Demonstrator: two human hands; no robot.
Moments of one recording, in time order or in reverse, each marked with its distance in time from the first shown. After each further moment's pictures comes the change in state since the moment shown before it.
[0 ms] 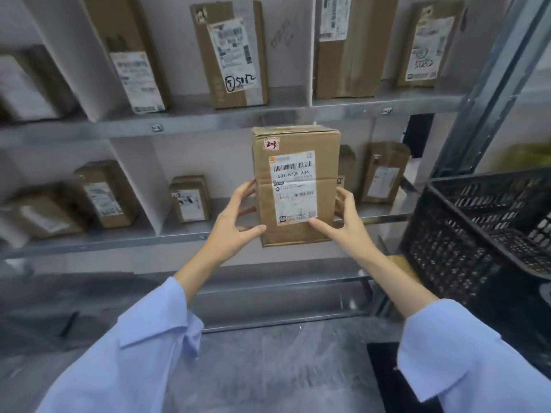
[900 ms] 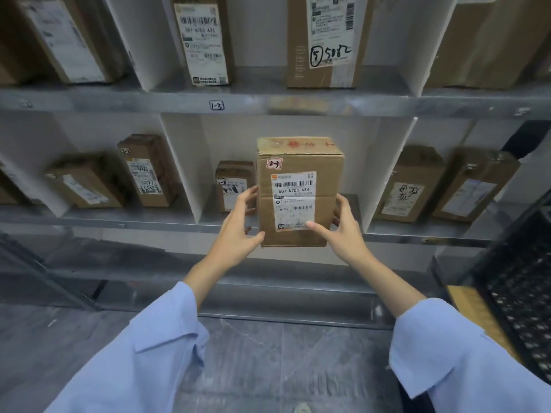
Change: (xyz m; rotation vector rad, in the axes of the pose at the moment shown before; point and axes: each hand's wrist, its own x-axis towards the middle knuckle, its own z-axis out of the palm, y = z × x) left_hand 0.016 -0.115 -0.089 0.172 0.136 -0.136; right_hand 0.097 0.030 0.152 0.021 -0.139 0.075
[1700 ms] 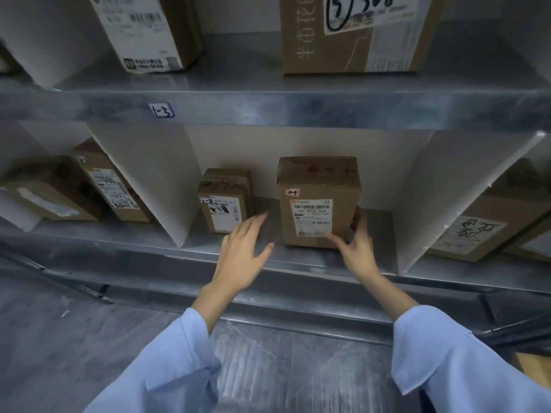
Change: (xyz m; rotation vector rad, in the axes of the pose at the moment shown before) left_hand 0.122 -0.115 0.059 0.559 -0.009 -0.145; right_hand 0.164 0.150 0.012 -0.030 0.068 0.069
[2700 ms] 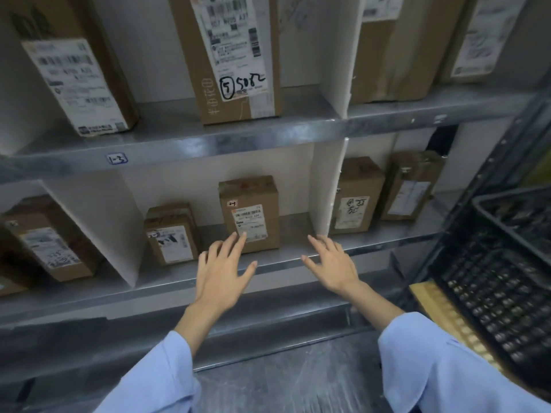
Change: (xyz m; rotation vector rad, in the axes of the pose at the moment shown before) left_hand -0.053 0.073 -0.027 0.340 -0.101 0.209; right_hand -0.120 -0.046 -0.079 -0.804 -0.052 0.130
